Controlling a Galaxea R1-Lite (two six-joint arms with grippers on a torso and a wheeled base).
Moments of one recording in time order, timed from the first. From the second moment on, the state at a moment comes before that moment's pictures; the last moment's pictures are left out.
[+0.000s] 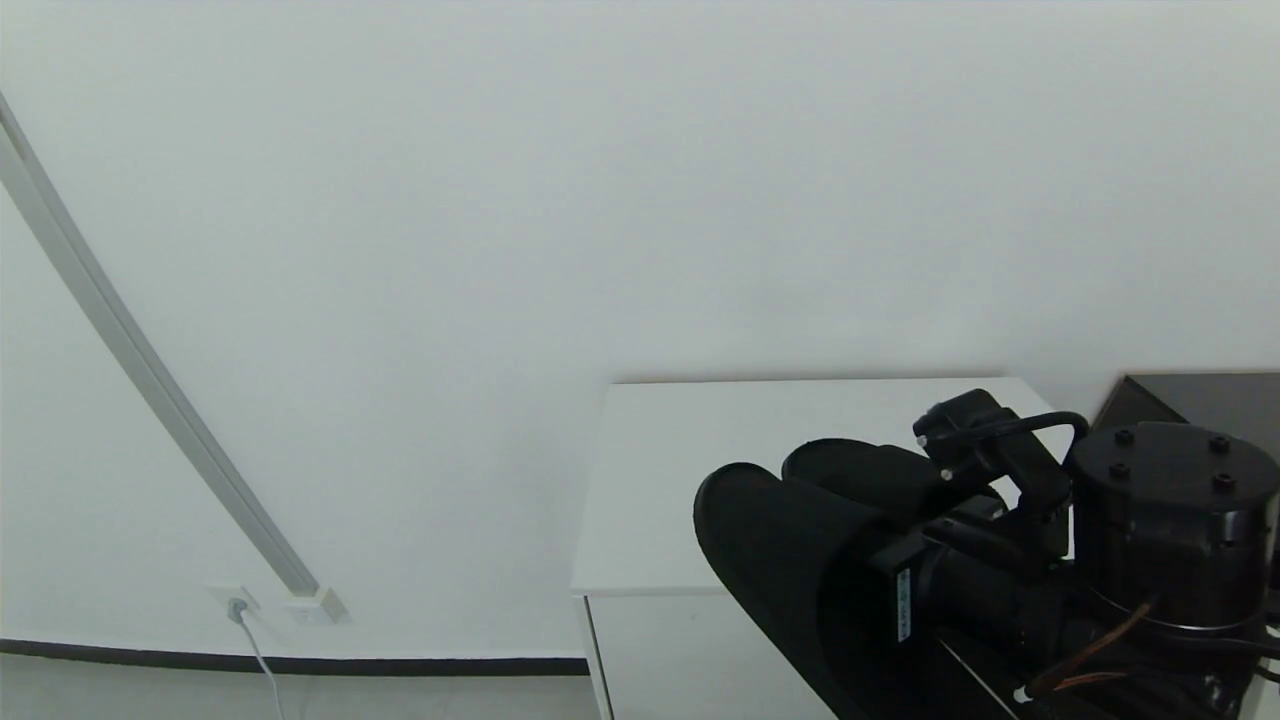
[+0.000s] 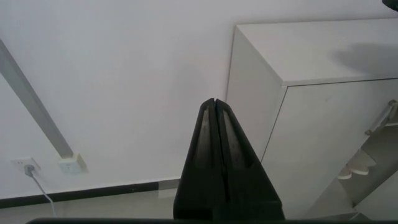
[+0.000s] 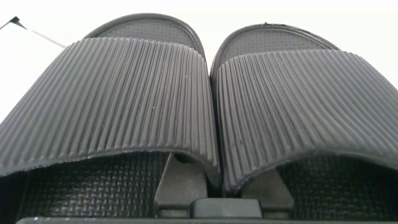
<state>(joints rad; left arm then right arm) 0.00 0.00 0.00 0.00 -0.08 0.00 0.87 1.53 -0.58 -0.67 -0.27 0.16</state>
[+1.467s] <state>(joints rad) 0.00 0.00 0.00 0.00 -0.08 0.00 0.88 1.54 -0.55 -0.68 -0.27 0.16</state>
